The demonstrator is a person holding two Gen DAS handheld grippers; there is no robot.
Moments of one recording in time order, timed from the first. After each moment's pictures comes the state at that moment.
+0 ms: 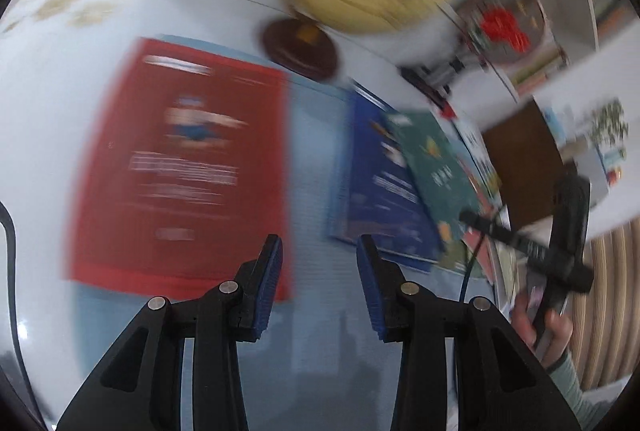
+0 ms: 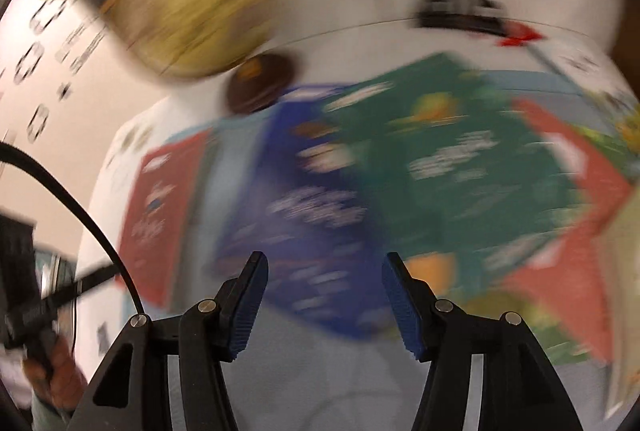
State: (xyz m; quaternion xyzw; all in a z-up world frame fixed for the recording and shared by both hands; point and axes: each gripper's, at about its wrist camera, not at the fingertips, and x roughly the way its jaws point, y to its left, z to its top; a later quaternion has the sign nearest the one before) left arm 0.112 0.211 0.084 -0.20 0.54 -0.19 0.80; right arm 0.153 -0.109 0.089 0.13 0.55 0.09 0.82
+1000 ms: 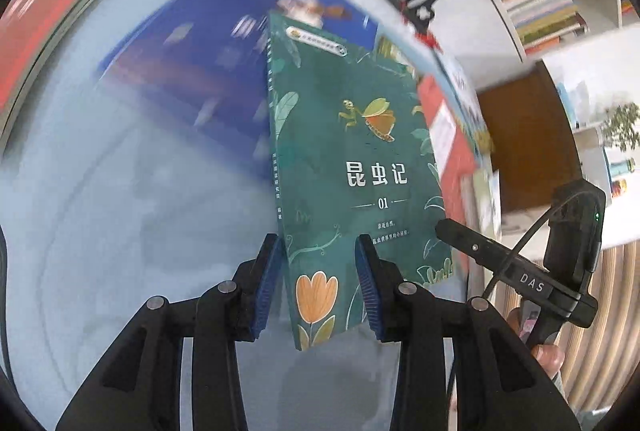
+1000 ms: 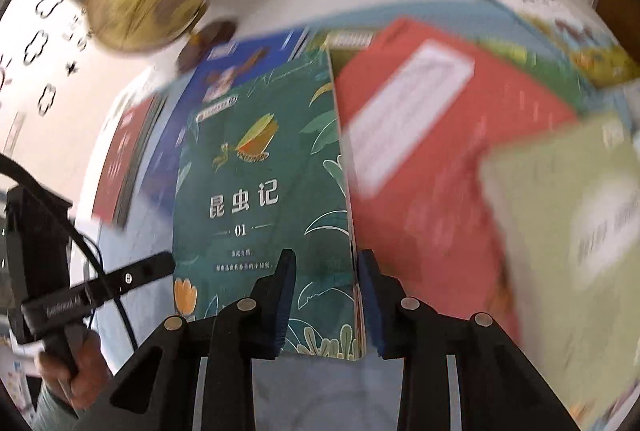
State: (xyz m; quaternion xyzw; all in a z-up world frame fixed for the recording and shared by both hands) left arm 0.057 0.058 0.024 -0.25 0.60 -0.17 0.74; right arm 0.089 -0.227 0.044 0.12 0.60 0.16 0.77
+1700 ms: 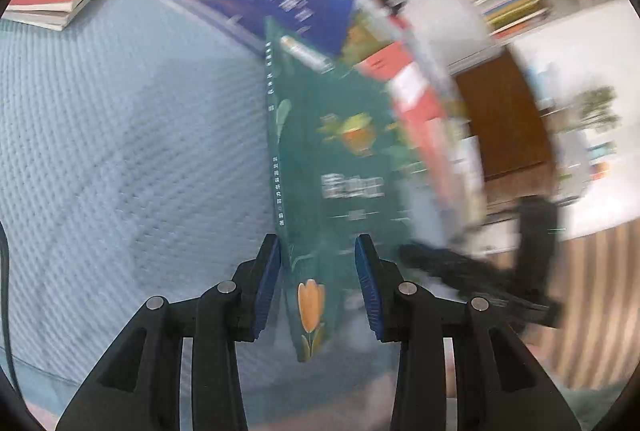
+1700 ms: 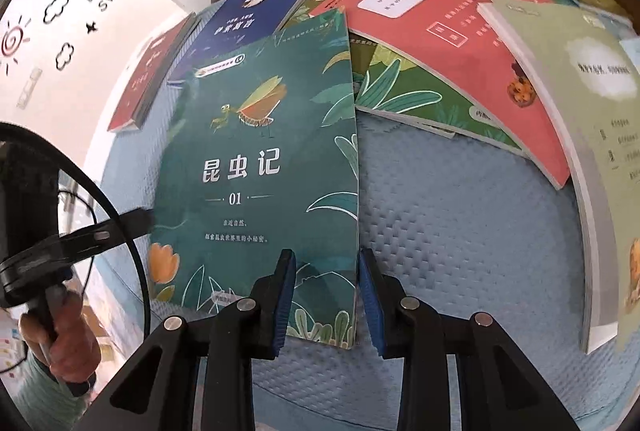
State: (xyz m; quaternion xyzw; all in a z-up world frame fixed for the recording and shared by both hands) left arm -0.027 0.065 0.040 -0.30 0.55 -0.21 0.75; right arm -0.006 -0.229 0.027 0.11 0.62 0.20 0.75
